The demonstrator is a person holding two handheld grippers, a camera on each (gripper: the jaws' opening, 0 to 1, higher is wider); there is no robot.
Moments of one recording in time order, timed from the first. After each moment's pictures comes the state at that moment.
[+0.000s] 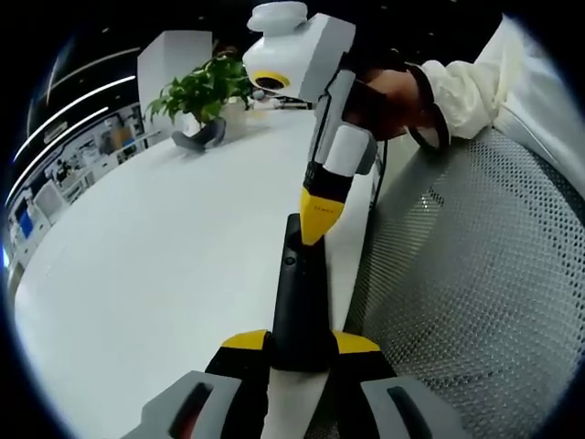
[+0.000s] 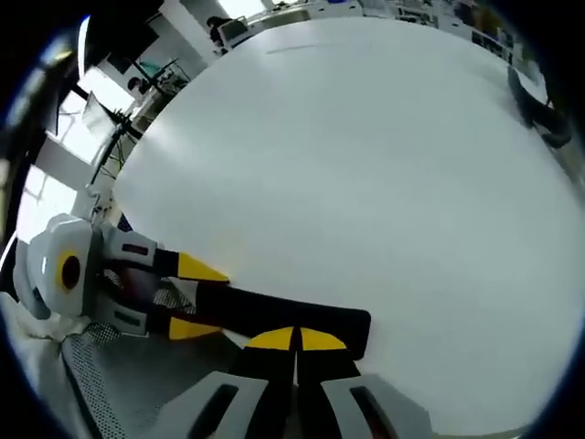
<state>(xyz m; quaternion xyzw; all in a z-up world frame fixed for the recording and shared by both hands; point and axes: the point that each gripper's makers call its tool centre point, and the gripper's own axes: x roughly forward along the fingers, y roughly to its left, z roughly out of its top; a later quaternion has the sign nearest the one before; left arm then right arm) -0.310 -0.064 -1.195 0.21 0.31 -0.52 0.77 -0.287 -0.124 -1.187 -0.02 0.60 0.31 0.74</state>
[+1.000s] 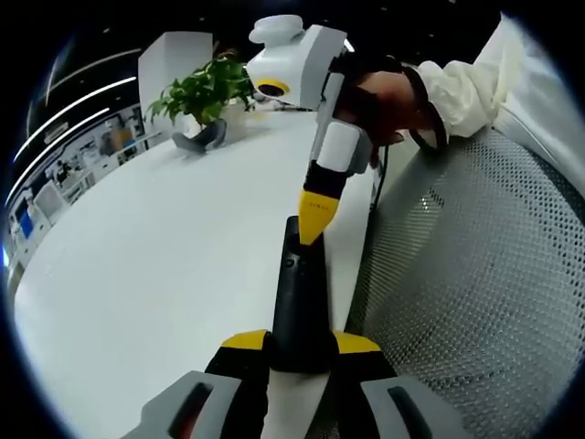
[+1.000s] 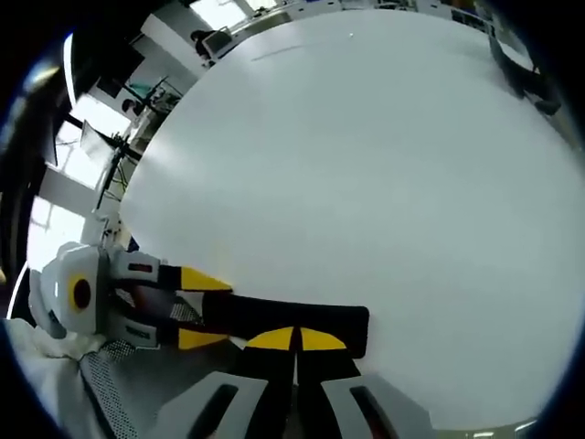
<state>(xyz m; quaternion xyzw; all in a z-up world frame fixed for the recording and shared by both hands) -0.310 -0.065 -1.194 0.20 0.31 -0.52 0.77 -0.281 -0.125 -1.188 0.04 0.61 0.30 0.73</state>
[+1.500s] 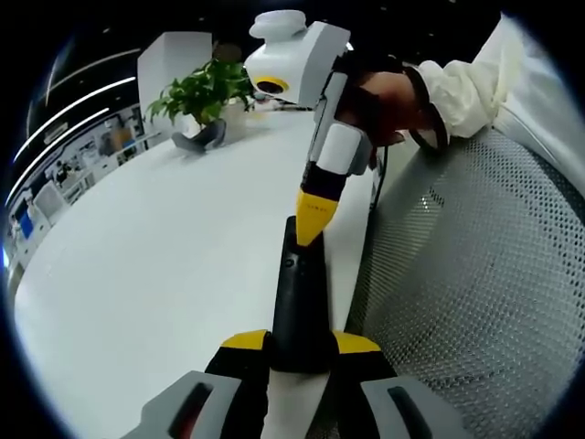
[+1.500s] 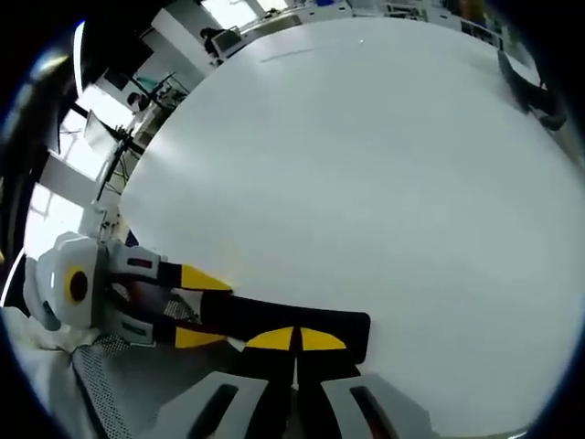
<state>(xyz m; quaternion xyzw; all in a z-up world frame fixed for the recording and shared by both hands) -0.310 -0.065 -1.194 0.21 0.31 -0.52 0.77 -0.280 -0.123 -1.188 0.02 0.59 0.31 0.74</state>
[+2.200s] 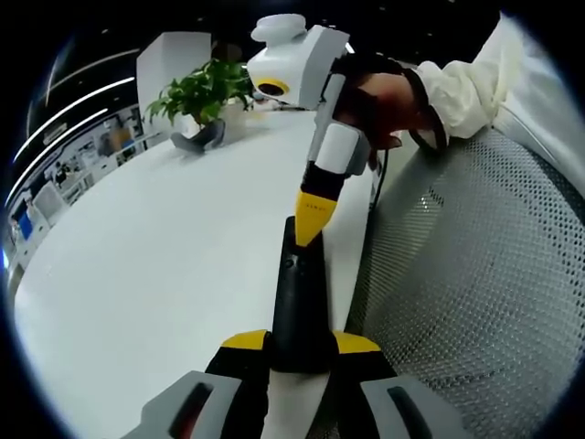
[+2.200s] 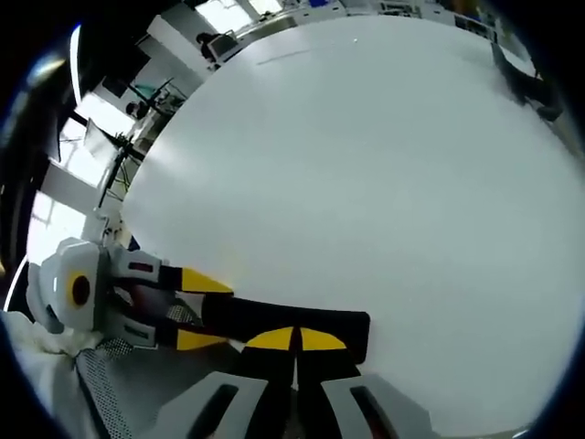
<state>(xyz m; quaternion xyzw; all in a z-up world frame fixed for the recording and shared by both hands) -0.309 -0.065 -1.194 0.21 0.31 -0.53 0.77 -0.282 -0.121 -1.186 0.03 0.59 0.31 0.74</state>
